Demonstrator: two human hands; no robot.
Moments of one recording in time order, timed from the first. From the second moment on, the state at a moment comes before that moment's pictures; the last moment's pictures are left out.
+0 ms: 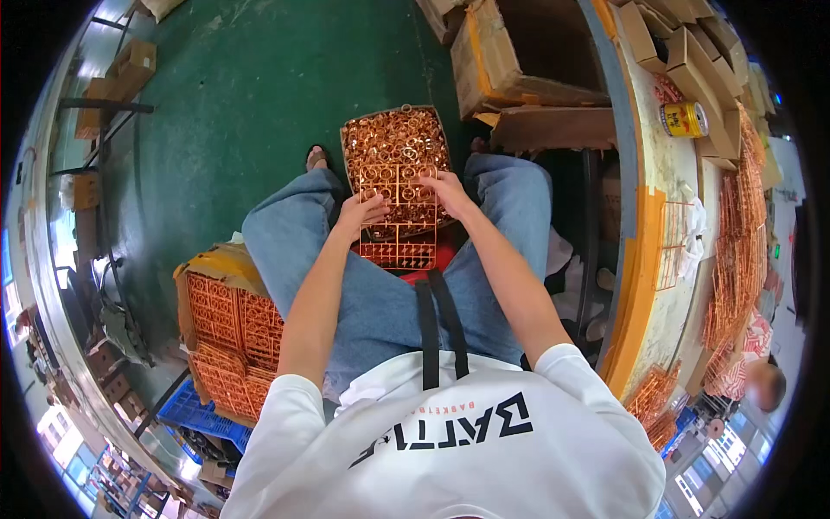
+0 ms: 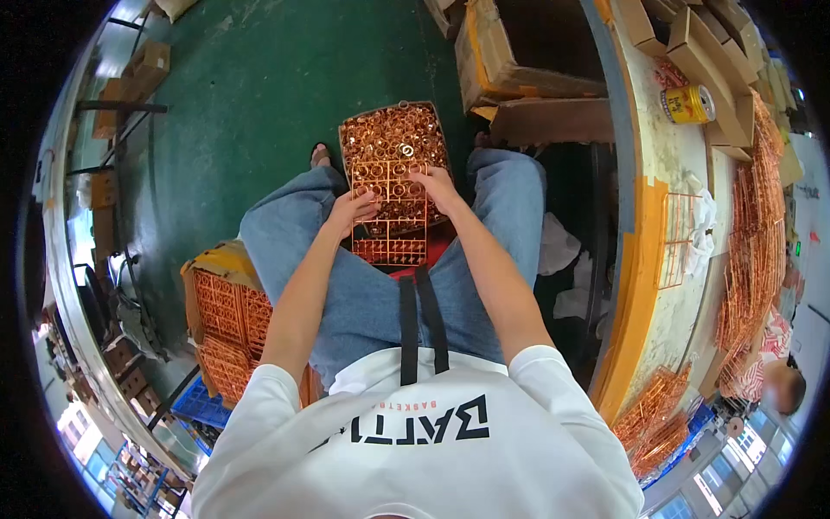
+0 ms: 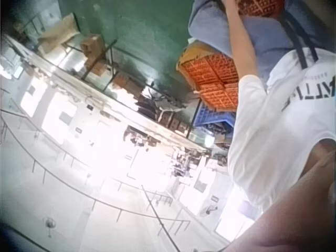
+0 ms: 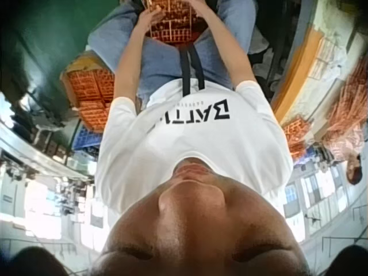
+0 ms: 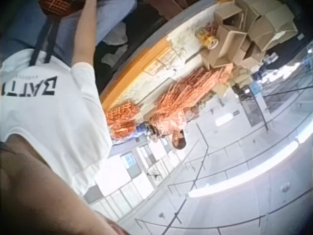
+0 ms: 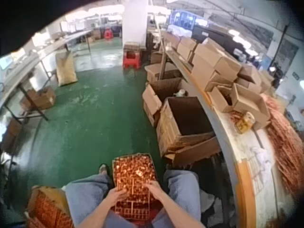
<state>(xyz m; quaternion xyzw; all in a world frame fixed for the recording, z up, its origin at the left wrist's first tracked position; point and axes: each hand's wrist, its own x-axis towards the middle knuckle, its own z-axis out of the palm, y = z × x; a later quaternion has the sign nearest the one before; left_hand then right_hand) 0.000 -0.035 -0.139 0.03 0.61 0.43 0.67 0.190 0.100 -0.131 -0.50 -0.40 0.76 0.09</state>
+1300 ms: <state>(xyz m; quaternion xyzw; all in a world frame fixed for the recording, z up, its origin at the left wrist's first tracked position) 0.000 0.039 -0.144 0.02 0.65 0.44 0.62 0.161 0.141 -0.154 -0.55 -0.40 0.73 0.11</state>
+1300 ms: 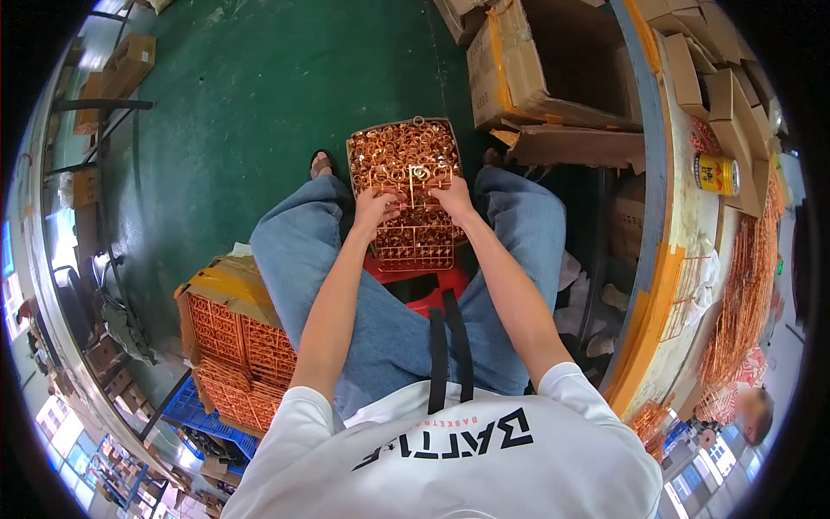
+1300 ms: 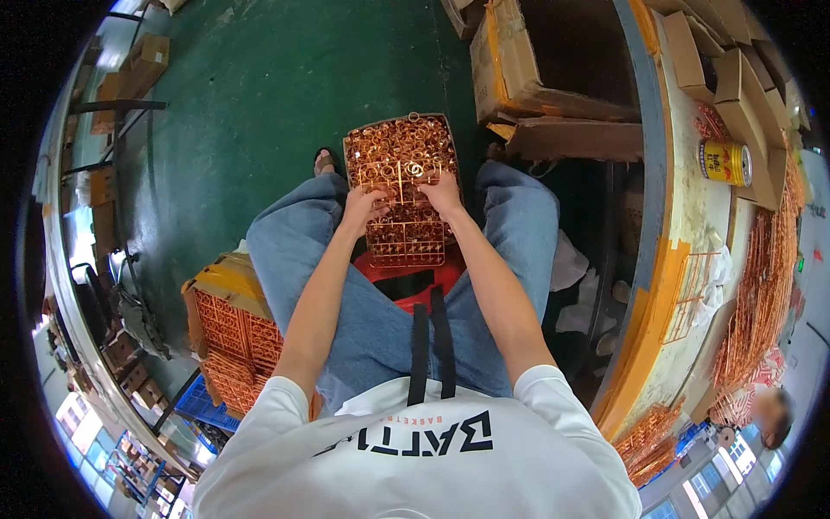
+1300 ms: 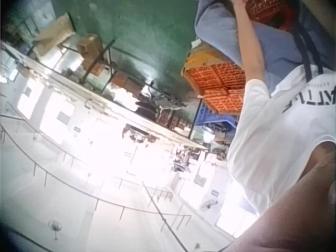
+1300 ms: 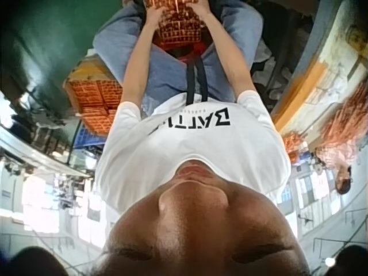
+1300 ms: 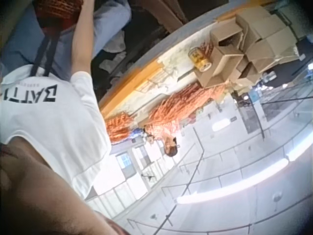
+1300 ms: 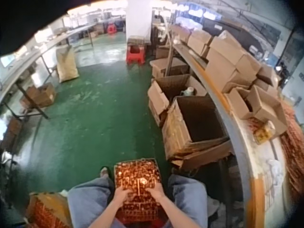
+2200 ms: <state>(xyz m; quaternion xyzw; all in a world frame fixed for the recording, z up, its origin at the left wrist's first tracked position) -0.006 0.044 -0.112 0.08 0.55 0.55 0.62 0.174 0.142 -0.122 -0.46 -0.38 0.79 0.16</state>
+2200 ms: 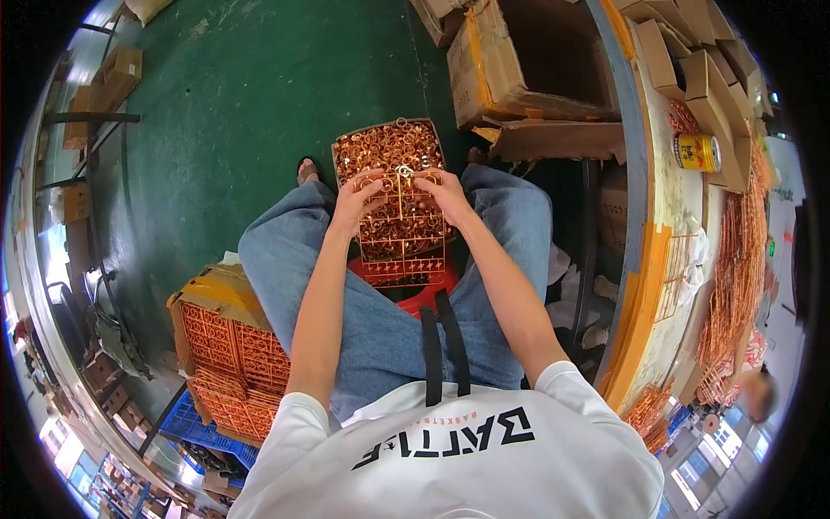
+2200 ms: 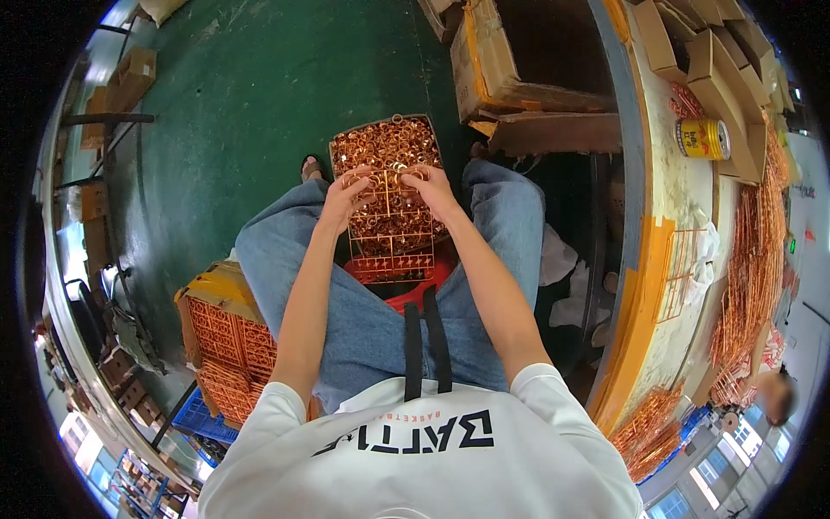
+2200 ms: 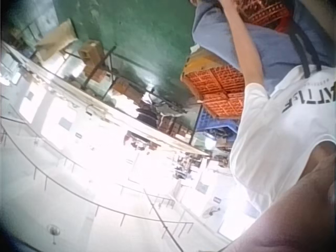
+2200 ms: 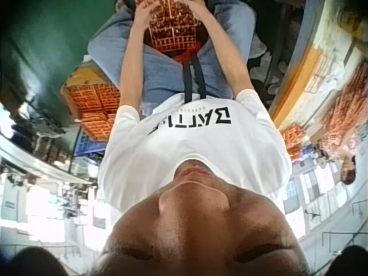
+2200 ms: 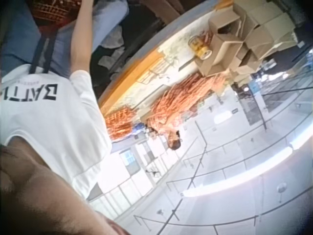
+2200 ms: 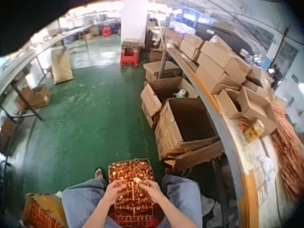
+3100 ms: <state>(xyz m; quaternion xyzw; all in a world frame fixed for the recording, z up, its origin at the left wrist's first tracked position) -0.006 0.049 -0.163 0.04 0.66 0.47 0.58 0.157 0.136 -0.155 -0.55 -0.31 0.76 0.16</state>
